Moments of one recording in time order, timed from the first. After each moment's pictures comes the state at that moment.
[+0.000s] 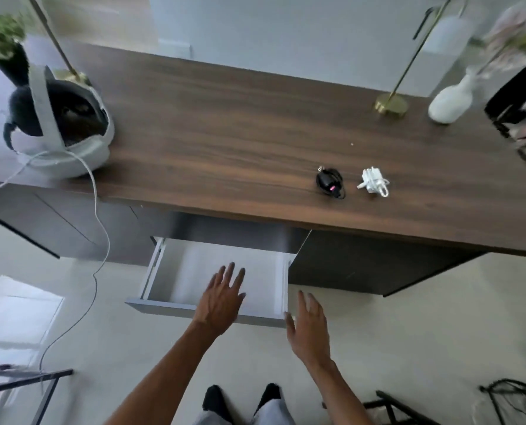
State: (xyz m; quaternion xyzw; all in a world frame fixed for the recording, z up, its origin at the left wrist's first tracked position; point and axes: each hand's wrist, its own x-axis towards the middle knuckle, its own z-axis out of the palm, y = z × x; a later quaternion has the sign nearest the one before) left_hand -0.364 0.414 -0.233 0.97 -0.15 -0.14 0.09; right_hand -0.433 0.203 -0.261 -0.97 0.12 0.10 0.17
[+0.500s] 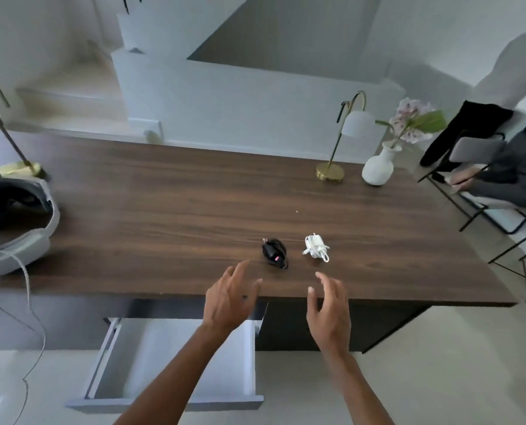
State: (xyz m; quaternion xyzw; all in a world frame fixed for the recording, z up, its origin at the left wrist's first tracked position) left_hand -0.252 0.283 -0.096 0.94 -0.12 0.05 0.31; right_hand -0.312 0.079 -0.118 -0.92 0.14 -0.25 0.27
